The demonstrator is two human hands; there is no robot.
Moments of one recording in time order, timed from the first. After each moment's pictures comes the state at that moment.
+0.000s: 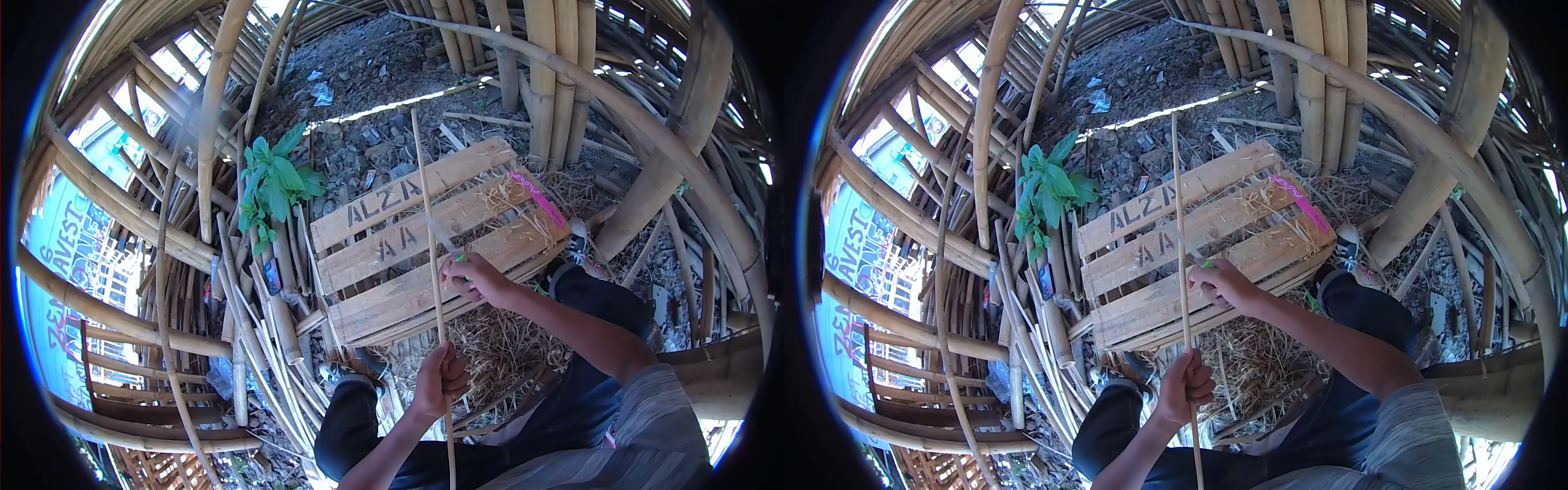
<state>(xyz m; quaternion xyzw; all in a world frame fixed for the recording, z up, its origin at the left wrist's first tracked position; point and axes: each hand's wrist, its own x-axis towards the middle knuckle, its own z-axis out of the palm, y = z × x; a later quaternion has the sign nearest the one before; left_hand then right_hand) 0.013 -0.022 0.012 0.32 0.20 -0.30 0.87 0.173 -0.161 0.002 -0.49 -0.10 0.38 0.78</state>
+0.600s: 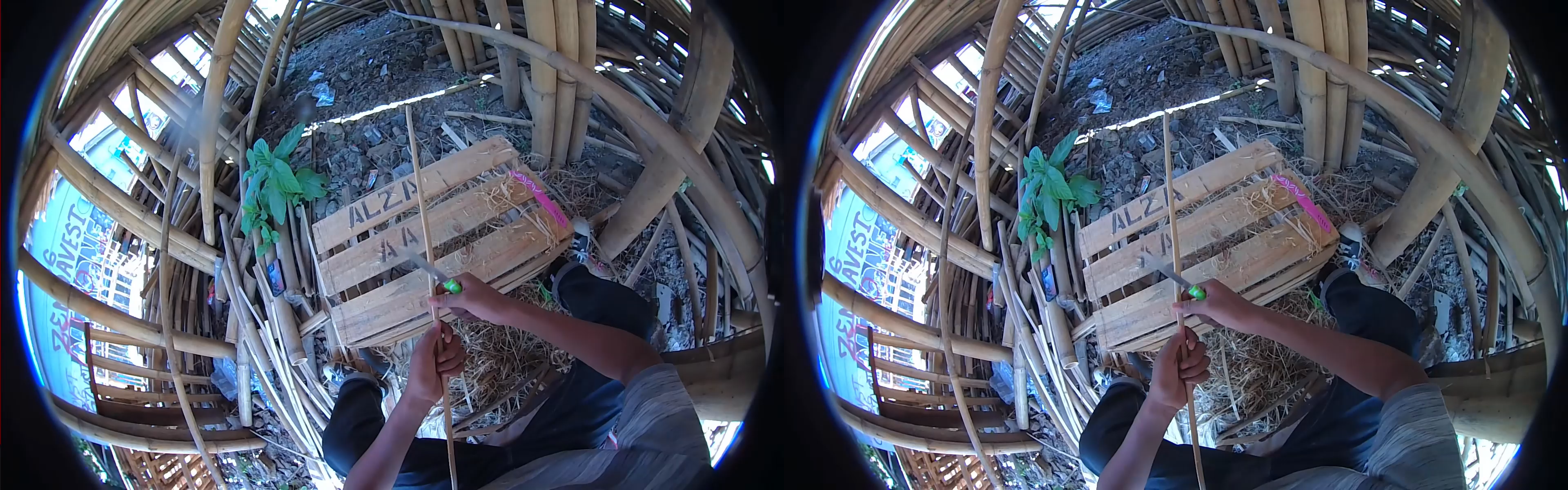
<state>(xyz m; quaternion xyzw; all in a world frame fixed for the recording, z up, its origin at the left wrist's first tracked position) 0.041 -0.020 0.020 0.35 0.15 -0.24 0.89 0.148 -0.152 0.010 -0.62 -0.17 0.36 0.68</state>
